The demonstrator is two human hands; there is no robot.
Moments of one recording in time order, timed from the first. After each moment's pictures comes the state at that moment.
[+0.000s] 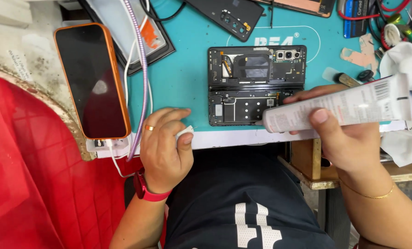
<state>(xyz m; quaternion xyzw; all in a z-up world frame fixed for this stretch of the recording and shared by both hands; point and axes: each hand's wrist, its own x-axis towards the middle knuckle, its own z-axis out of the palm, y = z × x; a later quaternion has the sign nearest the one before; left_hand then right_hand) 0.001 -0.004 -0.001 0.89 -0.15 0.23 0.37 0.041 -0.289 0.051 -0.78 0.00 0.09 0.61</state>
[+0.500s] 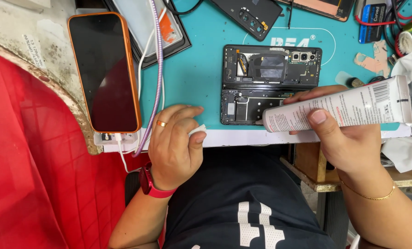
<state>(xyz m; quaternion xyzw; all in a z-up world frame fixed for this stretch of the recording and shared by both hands) 0.002 -0.005 0.000 0.88 -0.14 0.25 0.37 0.048 -0.272 0.053 -0.81 -0.05 0.11 0.58</state>
